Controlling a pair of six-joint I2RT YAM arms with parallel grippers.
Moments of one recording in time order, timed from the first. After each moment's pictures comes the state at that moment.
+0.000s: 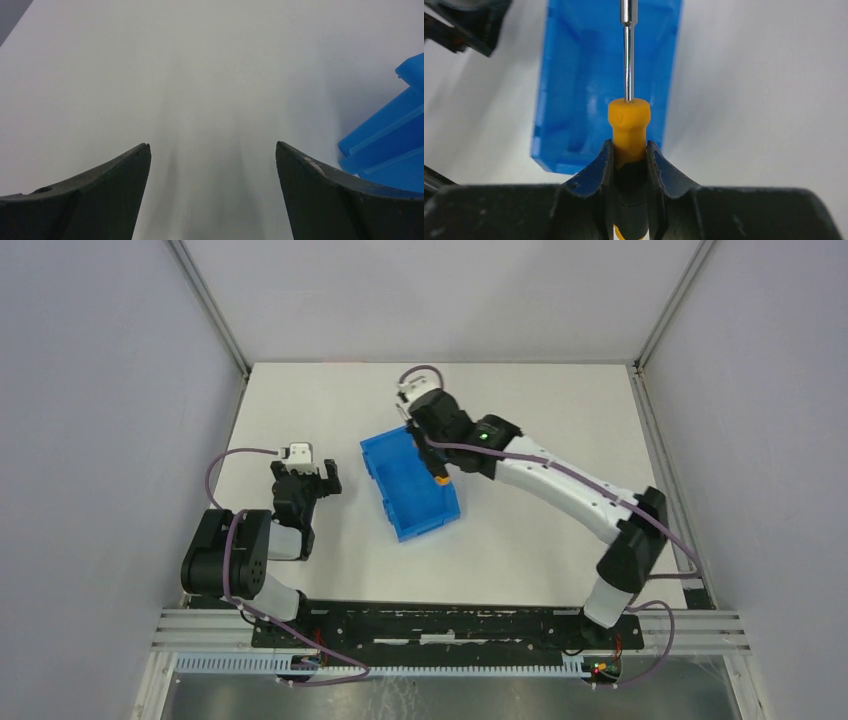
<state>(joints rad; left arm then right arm) -0.02 1.53 0.24 1.11 -0.05 -0.01 0.83 1.65 1.61 -0.74 0.29 0.23</state>
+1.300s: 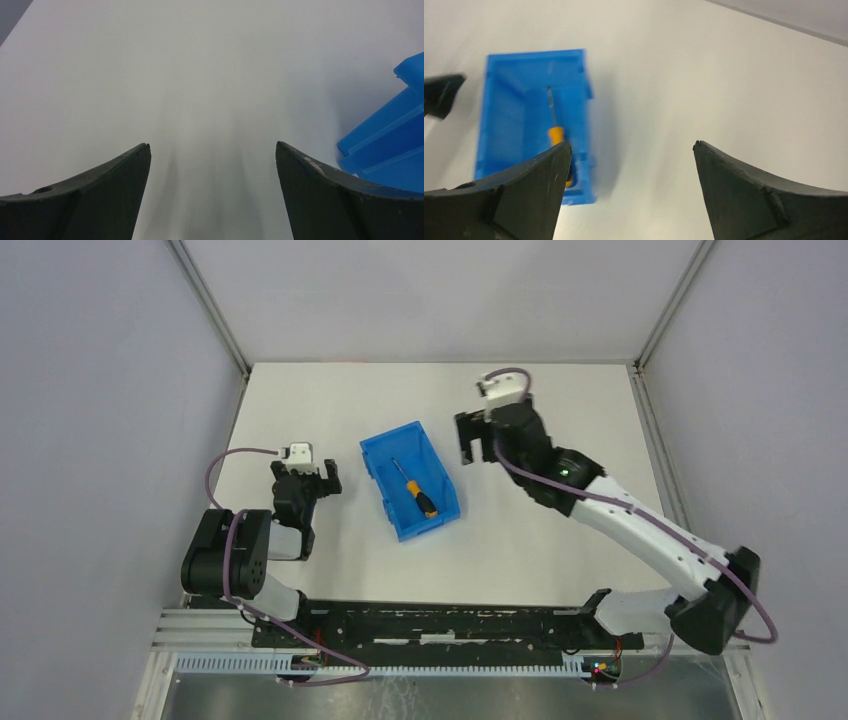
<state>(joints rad) -0.02 1.53 0.24 1.11 -0.05 -0.01 0.86 1.38 1.32 -0.43 0.47 0.16</state>
